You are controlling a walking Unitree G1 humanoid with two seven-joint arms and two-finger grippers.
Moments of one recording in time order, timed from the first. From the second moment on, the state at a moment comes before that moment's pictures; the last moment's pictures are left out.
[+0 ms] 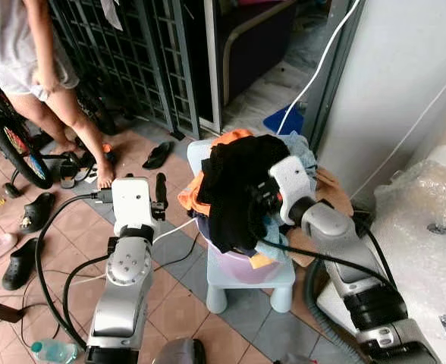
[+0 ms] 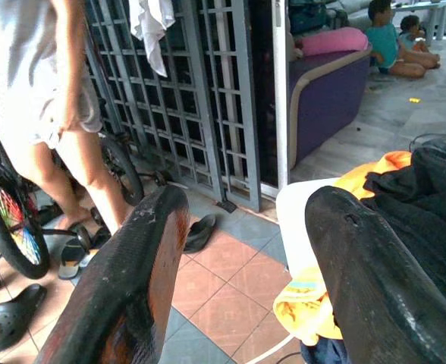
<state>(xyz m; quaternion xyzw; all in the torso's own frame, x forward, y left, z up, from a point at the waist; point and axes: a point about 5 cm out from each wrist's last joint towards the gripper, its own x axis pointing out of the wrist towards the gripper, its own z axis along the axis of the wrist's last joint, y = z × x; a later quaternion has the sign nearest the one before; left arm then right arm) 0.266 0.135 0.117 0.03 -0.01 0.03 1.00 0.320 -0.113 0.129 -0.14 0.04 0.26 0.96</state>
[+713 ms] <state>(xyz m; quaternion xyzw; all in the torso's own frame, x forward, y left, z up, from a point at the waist) 0.266 0.134 0.117 0.02 0.00 0.03 1.00 0.314 -0.103 0.087 -0.18 0.14 0.29 0.93</state>
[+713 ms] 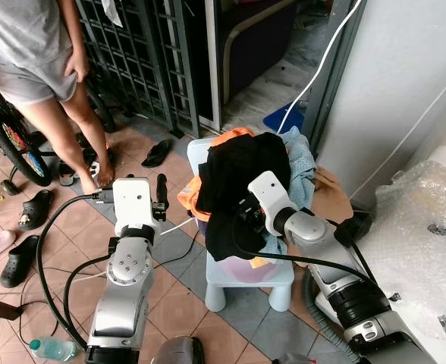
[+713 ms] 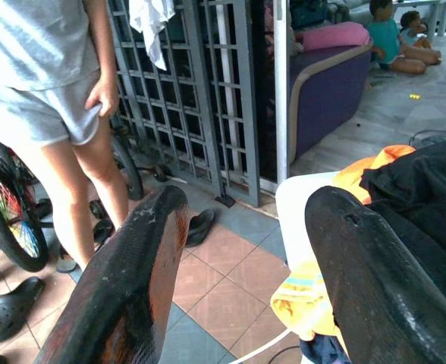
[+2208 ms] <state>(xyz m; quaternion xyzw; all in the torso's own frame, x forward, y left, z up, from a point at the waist) 0.269 0.132 0.118 0.02 0.00 0.02 1.00 0.322 -0.116 0.149 -0.03 -0.03 0.19 0.98</state>
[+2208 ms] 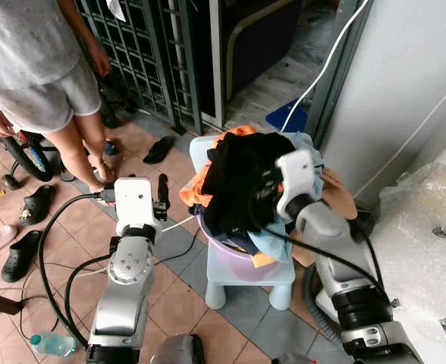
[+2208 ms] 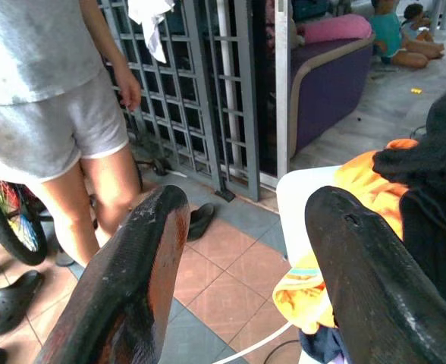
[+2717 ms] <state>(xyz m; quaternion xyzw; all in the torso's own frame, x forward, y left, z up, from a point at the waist) 0.279 0.135 0.123 0.02 -0.01 0.03 1.00 0.320 -0.132 0.216 -0.01 -0.16 0.14 0.98</state>
